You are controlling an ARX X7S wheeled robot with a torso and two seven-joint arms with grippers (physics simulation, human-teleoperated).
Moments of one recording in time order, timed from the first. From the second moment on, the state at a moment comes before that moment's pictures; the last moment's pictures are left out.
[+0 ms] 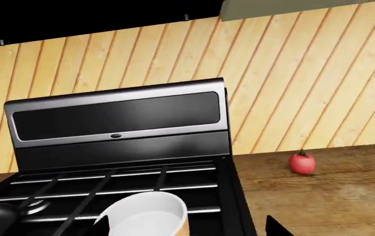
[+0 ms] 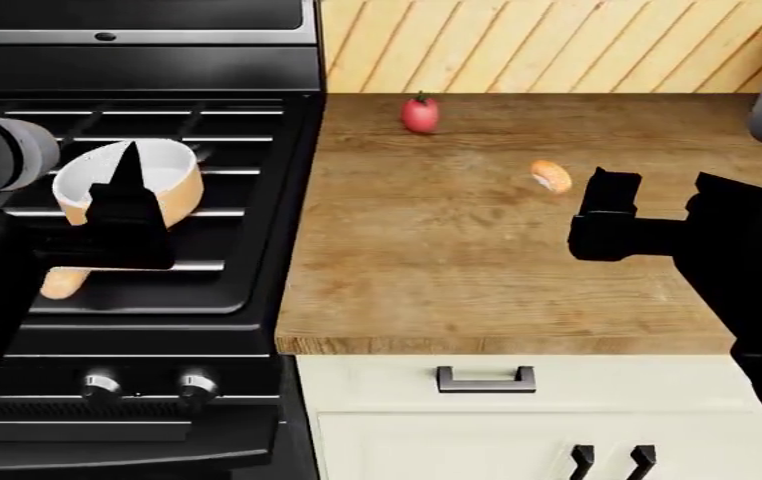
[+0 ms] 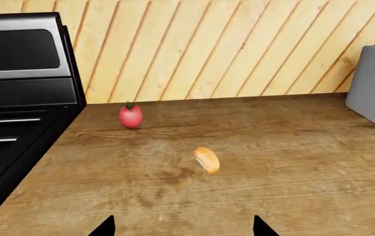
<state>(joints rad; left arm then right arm) -0.88 -0.89 0.05 0.81 -1.74 -1.01 -1.21 0.93 0.85 -0.19 -0.53 1.82 0.97 1.19</state>
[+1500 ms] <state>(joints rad) -0.85 -0.91 0.05 0.82 -1.73 -0.98 -1.20 0.94 0.85 -0.23 -0.53 1.79 0.95 1.17</state>
